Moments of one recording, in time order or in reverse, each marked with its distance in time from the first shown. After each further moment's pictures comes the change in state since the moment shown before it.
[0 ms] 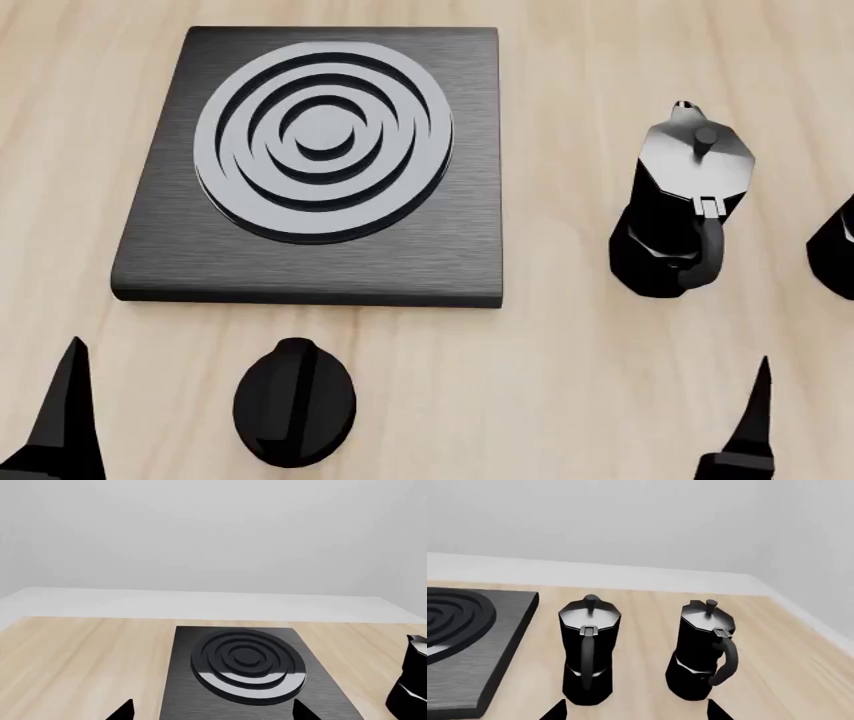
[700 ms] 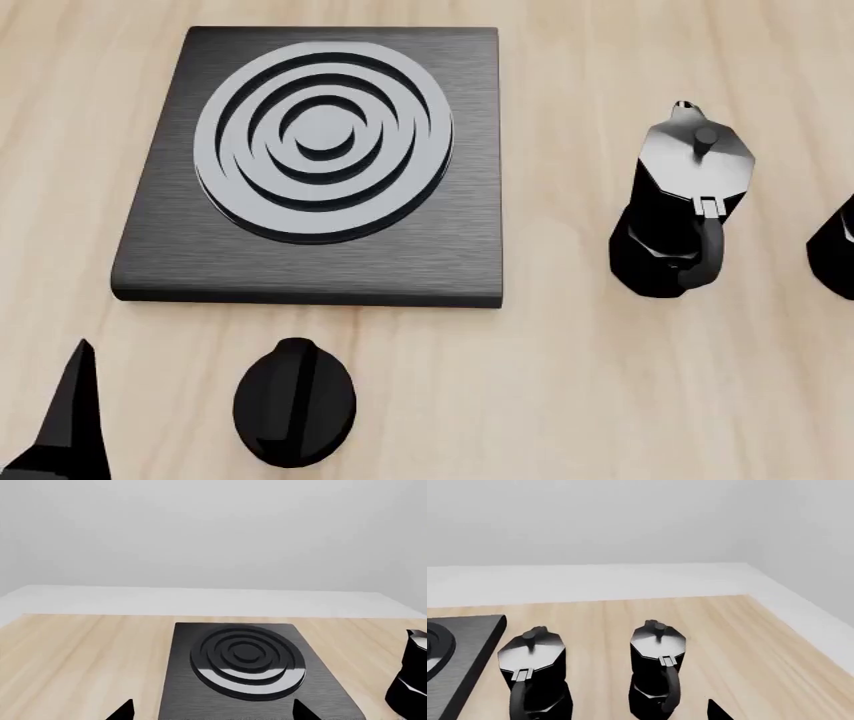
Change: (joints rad) left arm -0.017 -0.016 0.023 -0.009 -0.014 0.002 -0.015; right arm 0.053 0.201 0.333 0.168 0.365 0.103 -0.102
